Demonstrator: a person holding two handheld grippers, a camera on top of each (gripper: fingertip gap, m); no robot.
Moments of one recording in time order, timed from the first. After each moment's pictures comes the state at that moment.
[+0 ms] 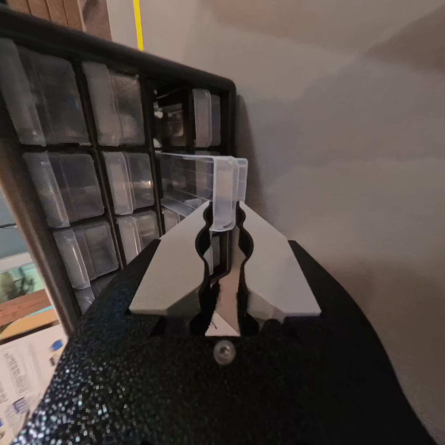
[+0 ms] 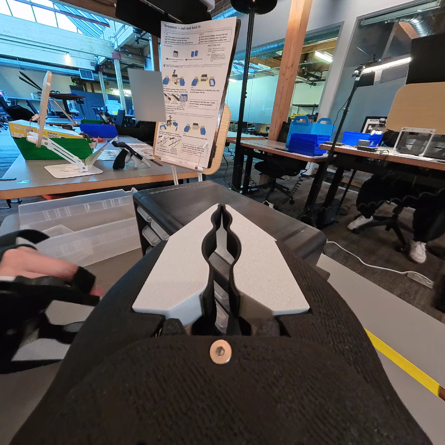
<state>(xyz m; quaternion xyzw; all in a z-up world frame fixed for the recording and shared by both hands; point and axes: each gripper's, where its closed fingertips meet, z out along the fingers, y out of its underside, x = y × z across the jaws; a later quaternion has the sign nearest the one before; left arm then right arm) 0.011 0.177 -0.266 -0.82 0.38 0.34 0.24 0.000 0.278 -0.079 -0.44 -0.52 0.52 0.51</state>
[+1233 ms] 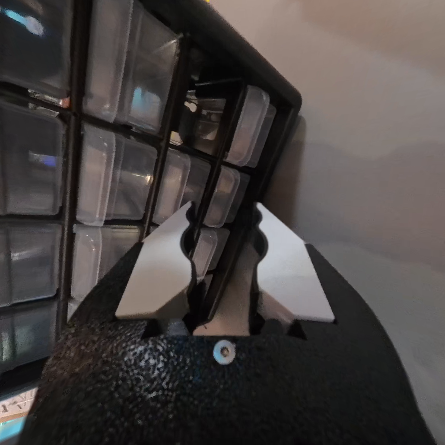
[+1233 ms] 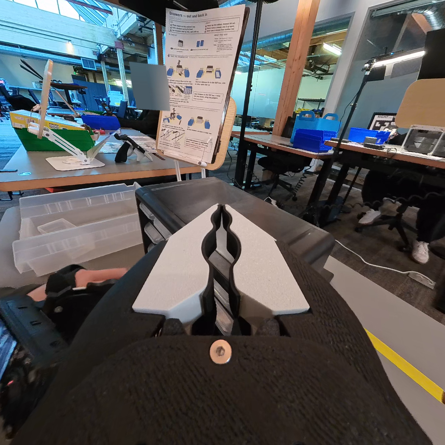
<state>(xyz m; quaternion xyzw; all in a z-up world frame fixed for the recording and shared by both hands) -0.026 0.232 -0.295 -0.83 0.25 0.36 0.34 -0.008 0.272 -0.082 -0.44 -0.53 0.51 0.51</state>
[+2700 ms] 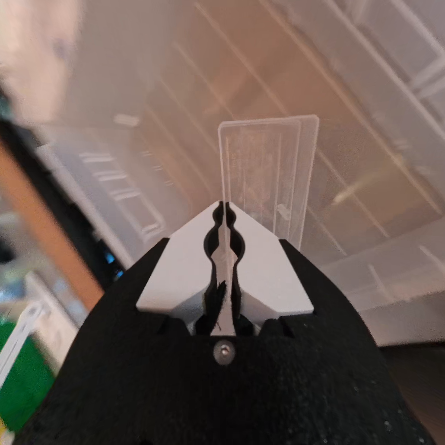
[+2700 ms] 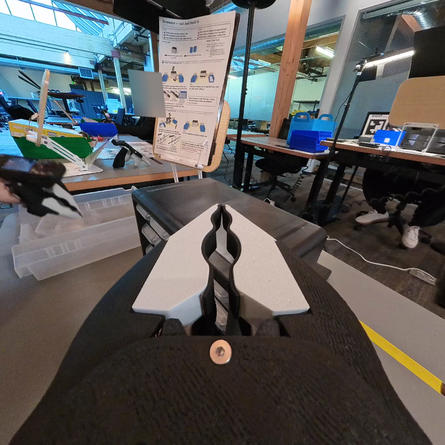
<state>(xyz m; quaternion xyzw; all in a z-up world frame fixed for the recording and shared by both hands) -0.268 -0.106 -0.297 -0.97 0.01 0.23 0.12 -0.001 0.280 -0.081 -0.45 -0.52 0.52 0.51</state>
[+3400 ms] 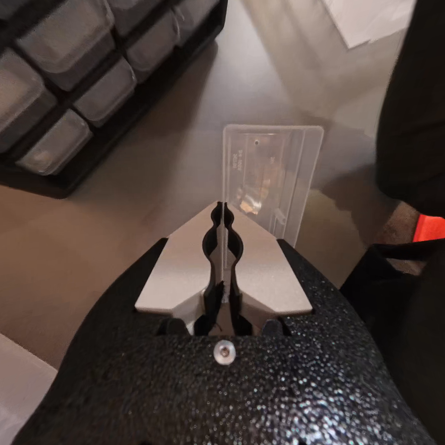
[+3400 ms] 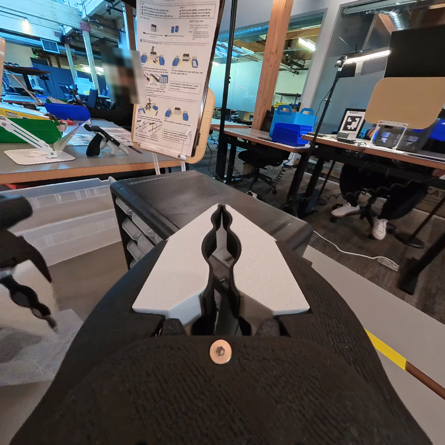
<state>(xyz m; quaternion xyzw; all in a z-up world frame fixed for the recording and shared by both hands) 0.004 0.093 -0.295 -0.95 0.04 -0.09 0.31 -0.008 0.288 -0.086 -0.47 -0.52 0.48 0.53</state>
